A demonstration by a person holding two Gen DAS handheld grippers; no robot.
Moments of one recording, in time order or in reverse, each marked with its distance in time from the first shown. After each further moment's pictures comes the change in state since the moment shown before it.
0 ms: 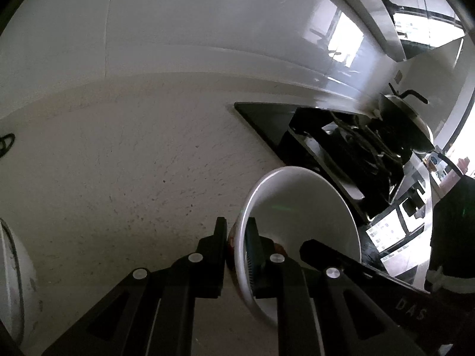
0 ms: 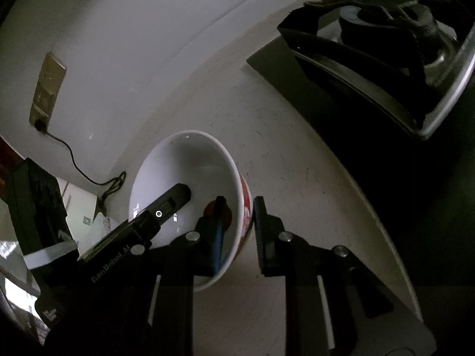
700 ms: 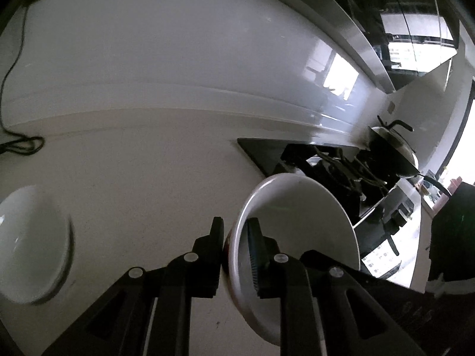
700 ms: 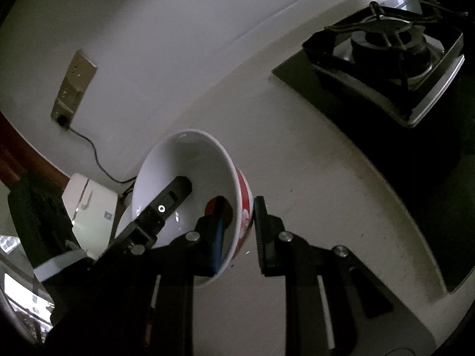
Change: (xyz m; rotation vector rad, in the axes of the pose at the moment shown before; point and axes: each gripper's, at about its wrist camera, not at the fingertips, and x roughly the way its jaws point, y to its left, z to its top) left arm -0.071 0.007 -0.022 -0.056 -0.167 -0.004; right arm -0.042 0.041 -0.025 -0.034 -0.039 0.052
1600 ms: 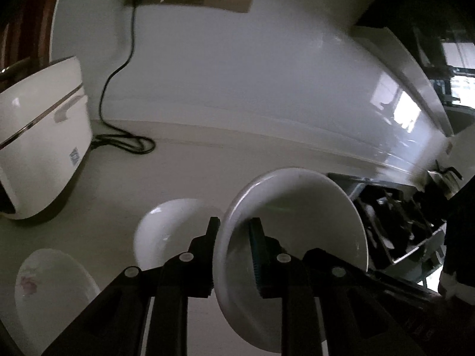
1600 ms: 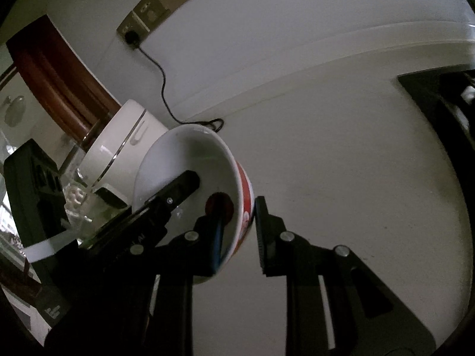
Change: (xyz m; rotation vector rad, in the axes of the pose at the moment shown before) left arm -0.087 0.094 0.024 -0.169 -0.051 0.311; right arm 0.049 0.136 -0.010 -0.349 0.204 0.177
